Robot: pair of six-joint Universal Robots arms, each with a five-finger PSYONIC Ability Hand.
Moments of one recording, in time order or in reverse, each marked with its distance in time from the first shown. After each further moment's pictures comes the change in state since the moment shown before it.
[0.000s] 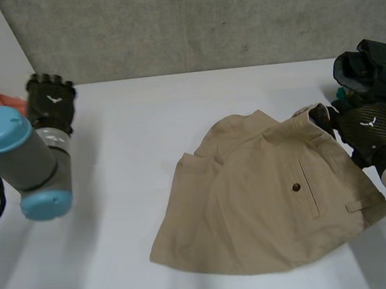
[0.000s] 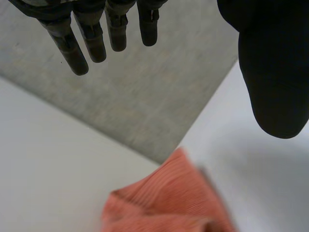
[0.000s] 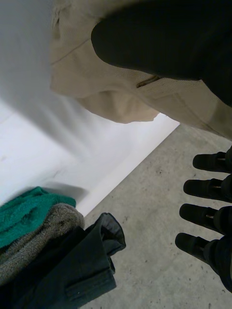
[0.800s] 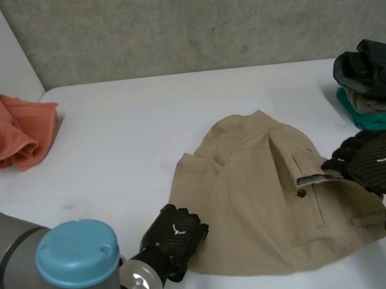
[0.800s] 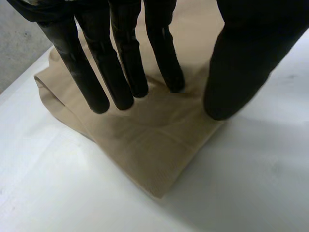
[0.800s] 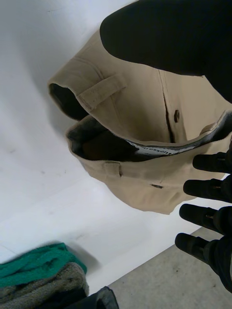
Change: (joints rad) left arm -0.449 0.187 -0.489 -0.262 0.240 -0.273; right arm -0.163 -0.326 -0.125 0.965 -0.244 -0.501; left_hand 0.713 0.692 0.679 0.691 0.665; right_hand 0.000 0.000 0.000 0.000 0.000
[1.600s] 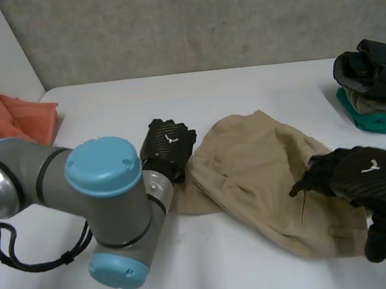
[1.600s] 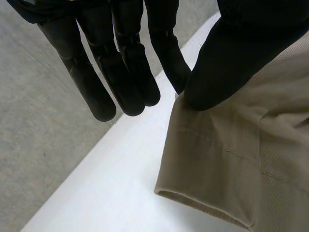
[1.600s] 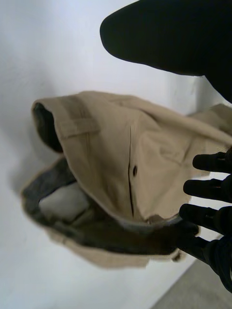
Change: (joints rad) left arm 0.000 -0.171 0.476 0.027 -0.224 -0.006; right arm -0.040 0.035 -0.088 0.312 -0.185 -0.014; left_hand 0.252 0.298 0.299 0.304 0.272; right_hand 0.000 0.000 0.000 0.000 0.000
